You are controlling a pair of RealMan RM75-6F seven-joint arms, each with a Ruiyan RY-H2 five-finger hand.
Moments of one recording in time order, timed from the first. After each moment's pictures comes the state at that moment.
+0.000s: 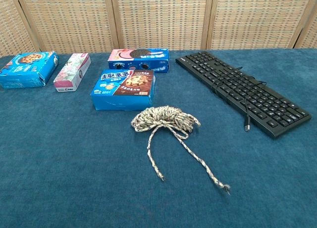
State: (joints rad) left arm -0.04 -1.10 0.00 -1.78 1.59 1.54 0.20; right arm -0.01 -1.09 0.06 -1.83 -1.54 1.58 -0.26
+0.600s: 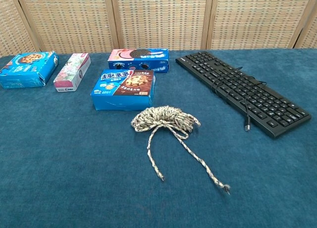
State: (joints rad) left arm -0.05 -1.10 -0.01 -1.79 1.57 1.52 0.21; right arm 0.16 -1.07 0.06 -1.76 -1.70 1.41 -0.13
